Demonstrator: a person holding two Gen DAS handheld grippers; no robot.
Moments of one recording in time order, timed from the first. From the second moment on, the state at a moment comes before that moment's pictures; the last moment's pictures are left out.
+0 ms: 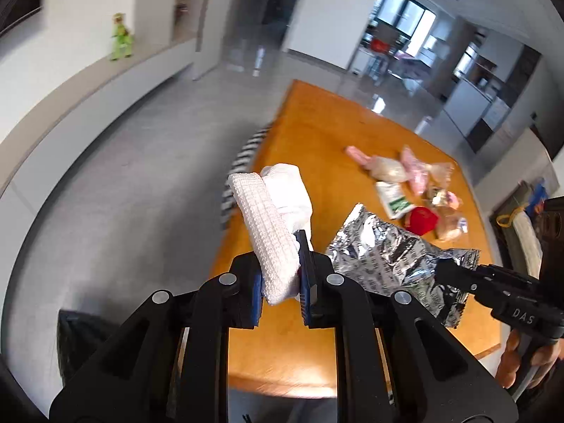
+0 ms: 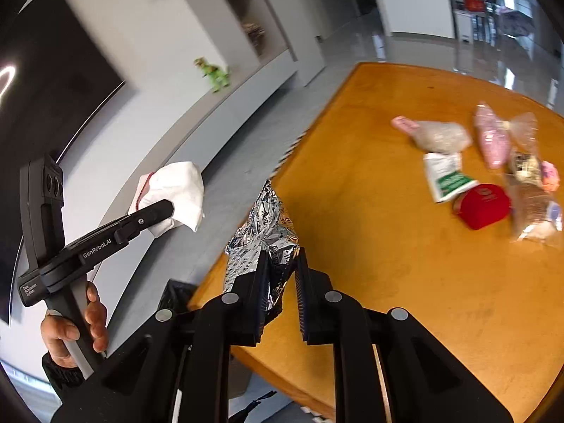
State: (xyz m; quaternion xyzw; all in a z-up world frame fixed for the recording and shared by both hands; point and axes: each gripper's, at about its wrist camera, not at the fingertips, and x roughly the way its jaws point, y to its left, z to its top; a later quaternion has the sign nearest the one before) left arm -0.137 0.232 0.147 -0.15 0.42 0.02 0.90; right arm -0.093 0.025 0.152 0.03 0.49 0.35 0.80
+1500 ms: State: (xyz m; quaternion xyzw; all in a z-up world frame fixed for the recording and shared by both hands) left arm -0.441 0.449 0.012 -0.30 0.42 0.36 0.77; right arm -0.303 0.299 0.048 -0.17 0.53 0.52 0.64
